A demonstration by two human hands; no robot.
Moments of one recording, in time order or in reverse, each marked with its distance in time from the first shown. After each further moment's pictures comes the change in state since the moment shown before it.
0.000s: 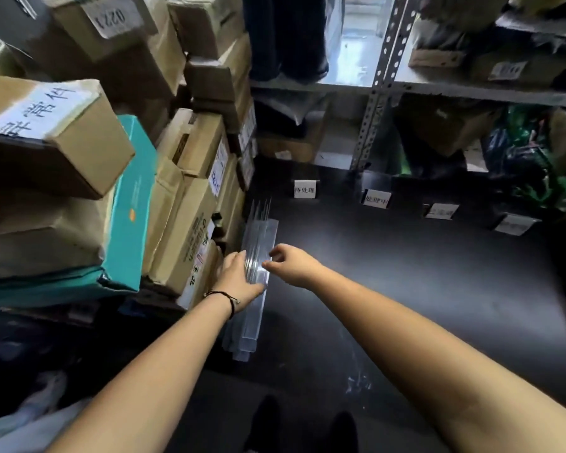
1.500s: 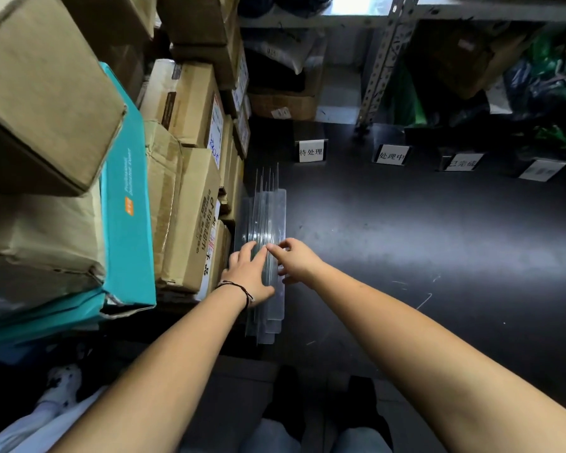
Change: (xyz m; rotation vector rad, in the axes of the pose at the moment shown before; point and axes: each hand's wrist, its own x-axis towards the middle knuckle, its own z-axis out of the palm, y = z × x) left_hand 0.032 -0.050 0.011 0.441 -0.258 0.110; right_hand 0.035 0.006 0.076 0.538 0.014 0.297
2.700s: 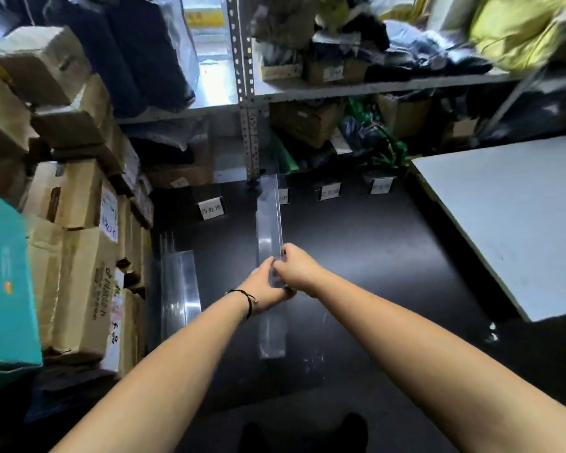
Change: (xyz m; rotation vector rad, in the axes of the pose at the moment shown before) left_hand -0.042 0.196 -0.018 -0.399 -0.136 0.366; right_hand -0.140 0.016 -0.154 -0.152 0.421 -0.051
